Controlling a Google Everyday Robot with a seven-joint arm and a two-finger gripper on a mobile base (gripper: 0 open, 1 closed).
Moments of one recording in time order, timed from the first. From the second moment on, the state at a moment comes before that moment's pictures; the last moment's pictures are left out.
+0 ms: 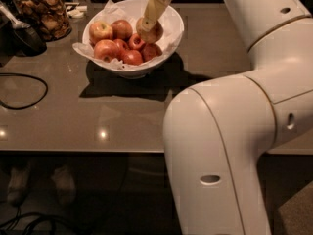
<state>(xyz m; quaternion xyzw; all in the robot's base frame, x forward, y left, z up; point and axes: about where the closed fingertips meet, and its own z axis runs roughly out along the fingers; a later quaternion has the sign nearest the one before) 0.741 -0.007 0.980 -0.54 0.80 0.06 0.26</state>
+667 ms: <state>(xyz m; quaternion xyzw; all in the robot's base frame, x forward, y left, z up) 0.738 -0.027 0.984 -0.52 0.81 0.05 0.26</state>
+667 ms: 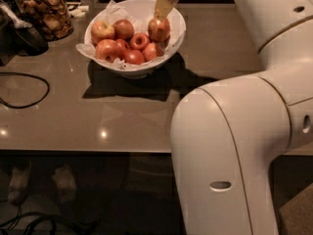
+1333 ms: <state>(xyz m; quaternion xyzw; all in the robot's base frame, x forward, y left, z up) 0.738 -0.027 0.984 -0.52 0.81 0.05 0.26</state>
